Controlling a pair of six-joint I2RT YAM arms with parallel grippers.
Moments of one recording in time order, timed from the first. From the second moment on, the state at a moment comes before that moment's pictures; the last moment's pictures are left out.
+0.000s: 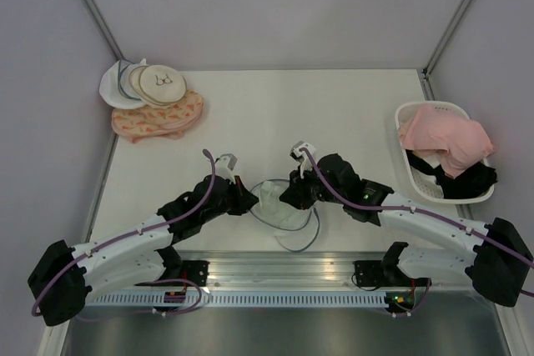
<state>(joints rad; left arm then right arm) -0.86 0.91 0.41 -0.03 -0.08 -0.78 0.89 1.11 0.68 -0.08 -0.21 0.35</state>
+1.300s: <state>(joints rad) -0.86 1.00 0.41 0.02 -0.13 -0.78 0.64 0.90 1.10 -0.32 0.73 0.28</state>
